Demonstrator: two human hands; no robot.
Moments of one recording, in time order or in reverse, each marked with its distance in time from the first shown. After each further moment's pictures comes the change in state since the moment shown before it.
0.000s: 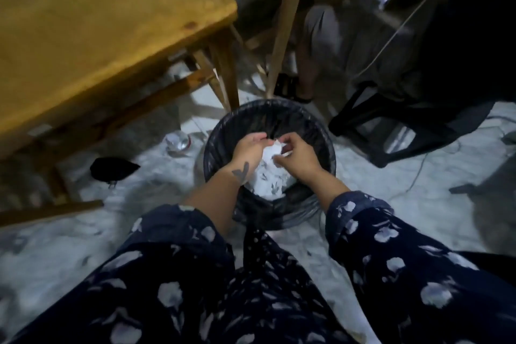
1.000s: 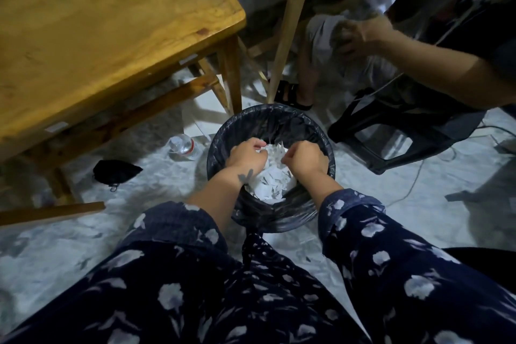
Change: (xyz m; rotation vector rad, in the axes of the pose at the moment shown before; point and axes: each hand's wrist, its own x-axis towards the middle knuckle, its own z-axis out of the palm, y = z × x) left_hand -0.010 -0.009 -0.022 0.499 0.043 0.109; right_hand -0.006 -0.017 -0.002 -0.398 0.128 0.173
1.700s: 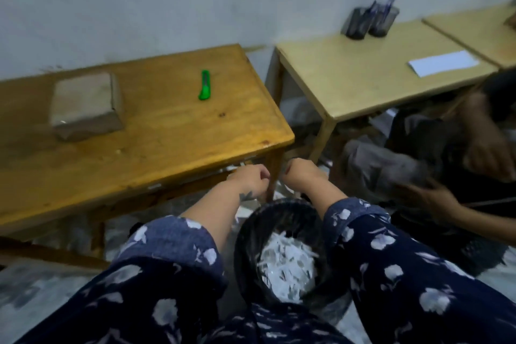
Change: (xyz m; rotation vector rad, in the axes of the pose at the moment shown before) left_hand -0.057 0.069 -0.167 0.360 0.119 0.225; right_hand -0.038 -0.160 -0.117 -0.175 0.009 -0.361
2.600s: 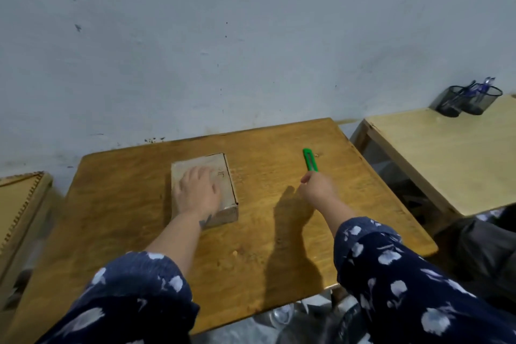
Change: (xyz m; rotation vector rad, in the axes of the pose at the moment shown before) left_hand 0.018 -0.287 -0.268 0.158 0.712 -0.251; right_hand 0.145 -0.299 0.003 0.194 0.268 -0.037
